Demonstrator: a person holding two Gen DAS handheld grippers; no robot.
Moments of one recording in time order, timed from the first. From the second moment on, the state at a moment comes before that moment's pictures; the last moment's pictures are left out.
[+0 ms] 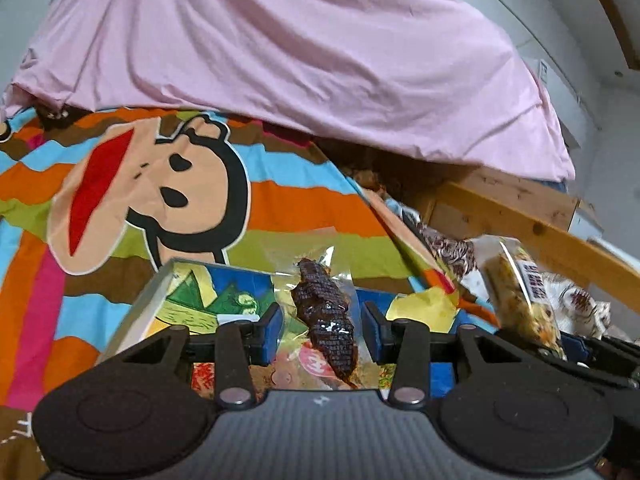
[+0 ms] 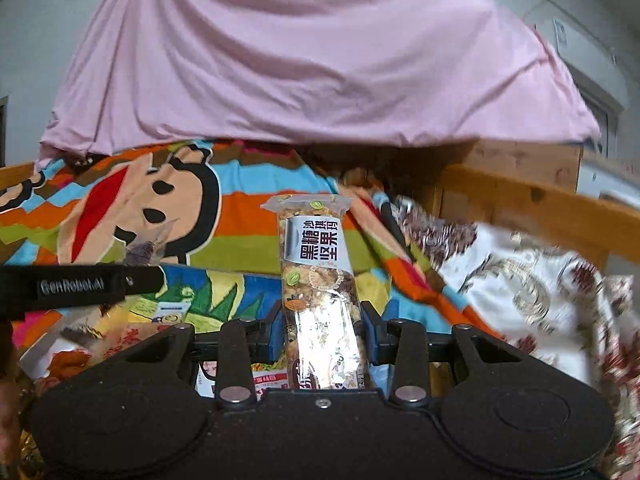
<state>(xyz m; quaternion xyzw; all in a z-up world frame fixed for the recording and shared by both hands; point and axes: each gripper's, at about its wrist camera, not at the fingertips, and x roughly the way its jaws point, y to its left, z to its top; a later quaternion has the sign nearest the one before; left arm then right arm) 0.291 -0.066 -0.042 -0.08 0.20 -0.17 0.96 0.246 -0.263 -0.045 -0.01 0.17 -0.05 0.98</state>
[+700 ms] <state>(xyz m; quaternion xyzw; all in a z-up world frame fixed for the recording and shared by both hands) 0.315 -0.094 -0.085 -0.05 0.29 -0.17 0.94 0.273 -0.276 -0.090 0.05 0.27 -0.06 0.96</state>
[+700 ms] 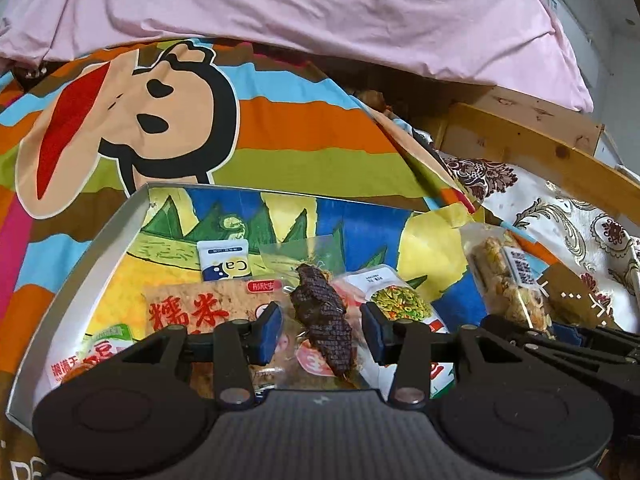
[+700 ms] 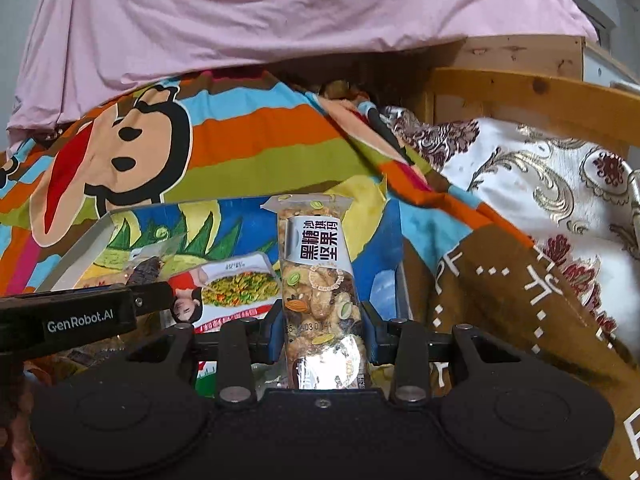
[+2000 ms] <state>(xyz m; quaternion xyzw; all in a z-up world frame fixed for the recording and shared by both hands) 0.110 -0.018 0.065 -0.07 0.06 -0.05 0.99 0.063 -0.255 0.054 0.01 0.01 -0.01 1.00</state>
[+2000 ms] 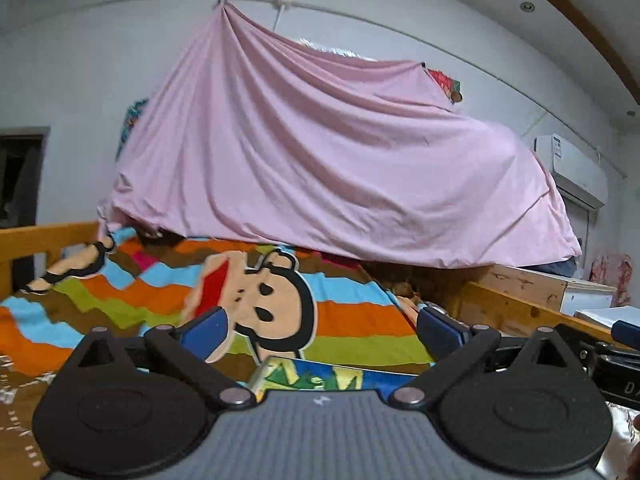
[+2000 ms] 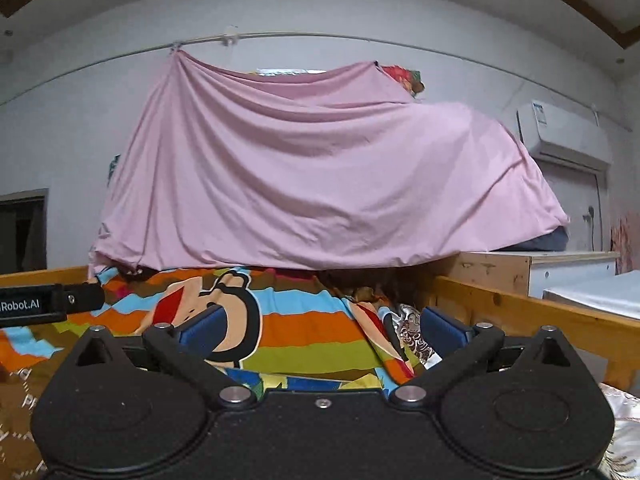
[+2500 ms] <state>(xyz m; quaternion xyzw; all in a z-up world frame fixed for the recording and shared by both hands) 0.025 0.000 0.049 -0.06 0.09 0.00 0.99 -0.010 -0.228 0.044 -0.01 0.06 0.02 1.00</state>
